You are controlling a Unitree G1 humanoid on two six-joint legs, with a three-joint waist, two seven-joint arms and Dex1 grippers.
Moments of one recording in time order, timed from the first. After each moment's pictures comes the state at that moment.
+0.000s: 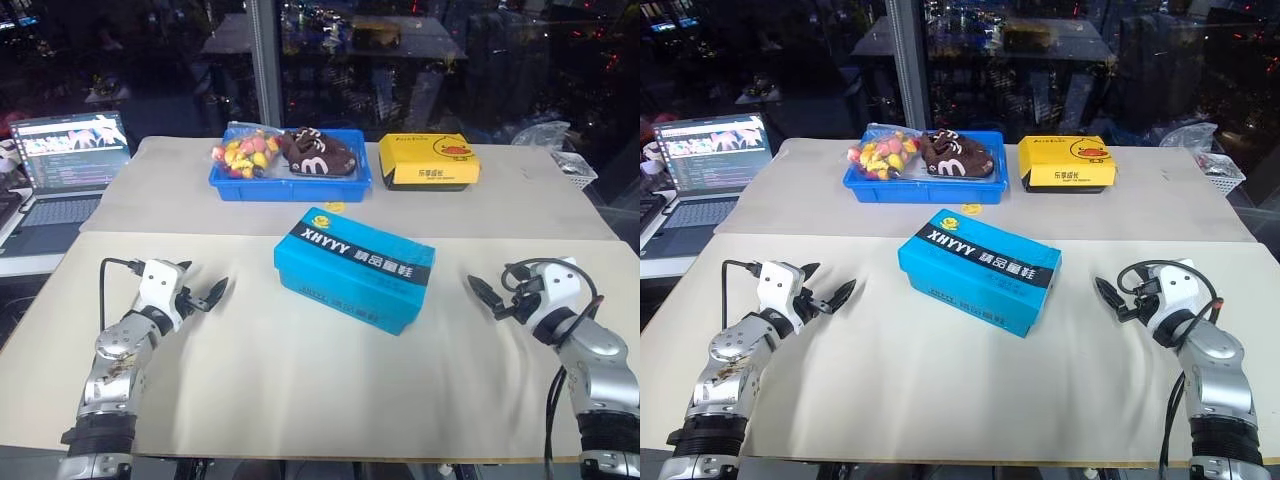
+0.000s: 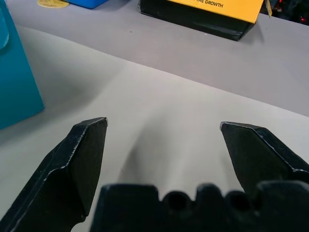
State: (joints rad) left arm -0.22 0.51 0.19 0.18 -0.23 0.07 -0.55; right arm -0.23 -0.63 -0.30 0.27 0.30 0.07 0.62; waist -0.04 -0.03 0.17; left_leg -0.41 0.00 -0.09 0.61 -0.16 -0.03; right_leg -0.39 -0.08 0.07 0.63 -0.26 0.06
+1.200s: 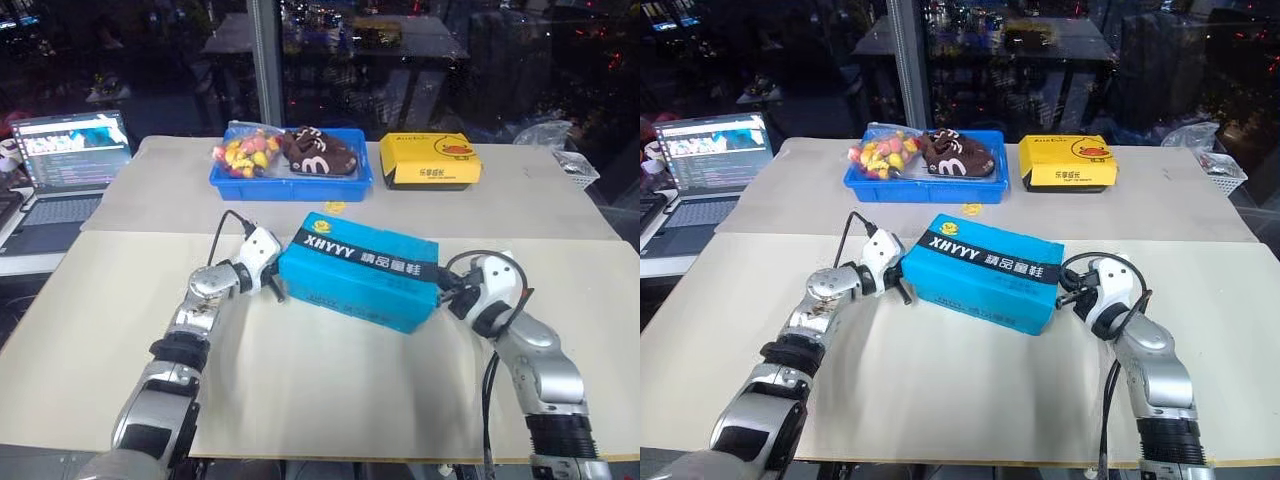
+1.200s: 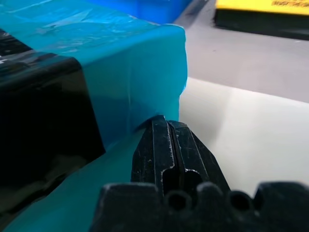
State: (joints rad) left arm -0.61 0.34 -0.08 0.47 -0.11 0.04 -0.83; right arm -0.25 -0.45 -0.13 -0.04 0.33 0.38 0.54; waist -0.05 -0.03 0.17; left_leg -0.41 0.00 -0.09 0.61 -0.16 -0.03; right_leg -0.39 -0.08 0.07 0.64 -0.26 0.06
